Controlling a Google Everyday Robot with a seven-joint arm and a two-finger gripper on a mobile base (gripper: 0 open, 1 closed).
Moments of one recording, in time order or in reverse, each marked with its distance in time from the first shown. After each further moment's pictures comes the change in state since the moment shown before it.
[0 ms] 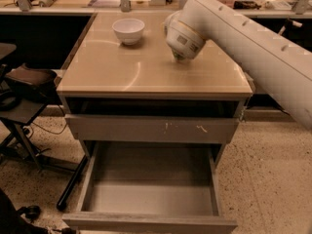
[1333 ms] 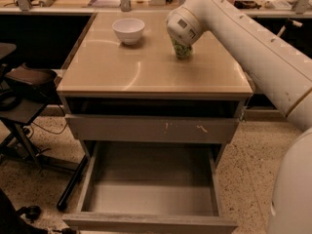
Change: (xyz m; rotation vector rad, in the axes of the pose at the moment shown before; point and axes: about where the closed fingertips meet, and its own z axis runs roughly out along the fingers) arm 0.005 -0.008 0.046 -0.026 0.079 0.030
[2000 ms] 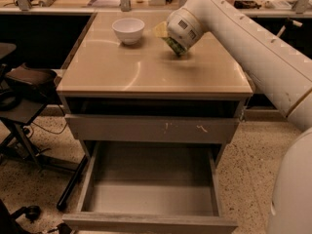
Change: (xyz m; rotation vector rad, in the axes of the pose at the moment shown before) arm 0.000 0.000 0.000 0.000 0.000 0.000
